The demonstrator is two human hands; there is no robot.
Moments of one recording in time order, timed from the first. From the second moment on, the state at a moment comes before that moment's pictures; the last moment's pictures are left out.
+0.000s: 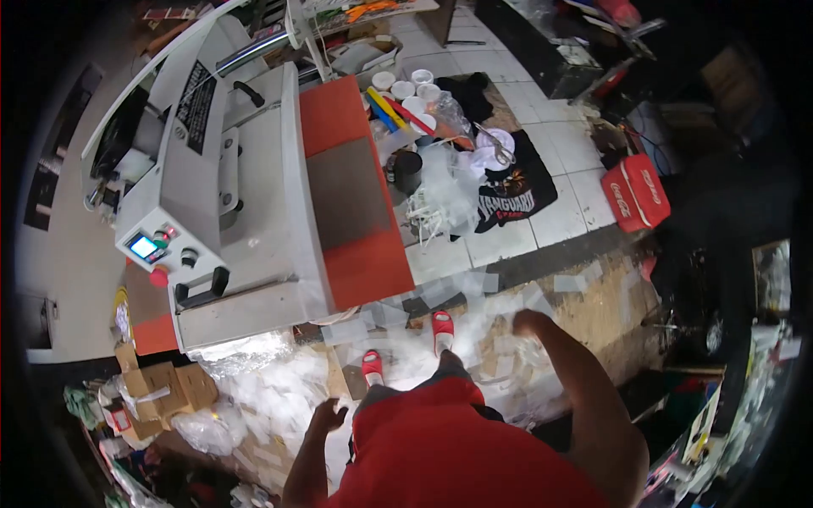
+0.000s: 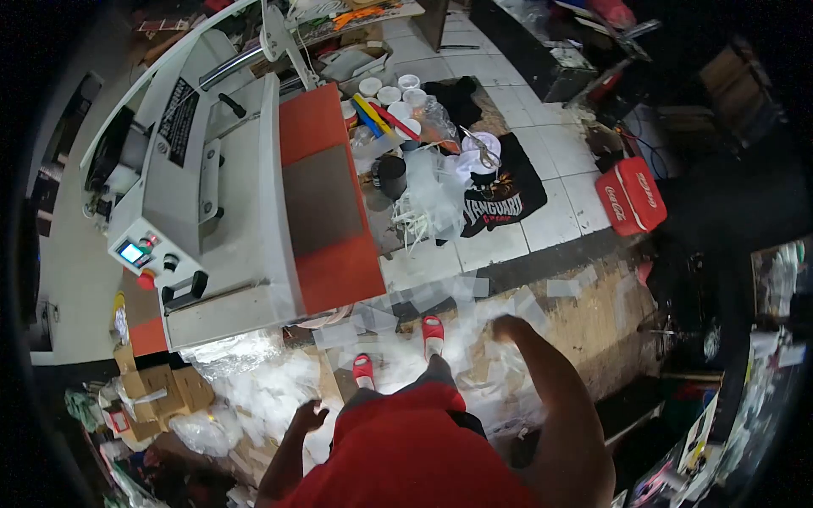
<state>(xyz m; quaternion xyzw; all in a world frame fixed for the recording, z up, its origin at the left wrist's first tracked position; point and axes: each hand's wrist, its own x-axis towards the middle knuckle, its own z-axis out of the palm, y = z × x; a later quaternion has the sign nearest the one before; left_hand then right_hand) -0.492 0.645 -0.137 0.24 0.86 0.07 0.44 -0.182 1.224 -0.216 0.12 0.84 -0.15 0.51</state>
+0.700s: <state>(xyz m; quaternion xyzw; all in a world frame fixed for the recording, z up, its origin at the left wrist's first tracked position) -0.164 0.507 -0.139 -0.36 0.80 0.30 0.37 -0.483 1.399 -0.248 0.44 0.86 -0.19 -0.16</state>
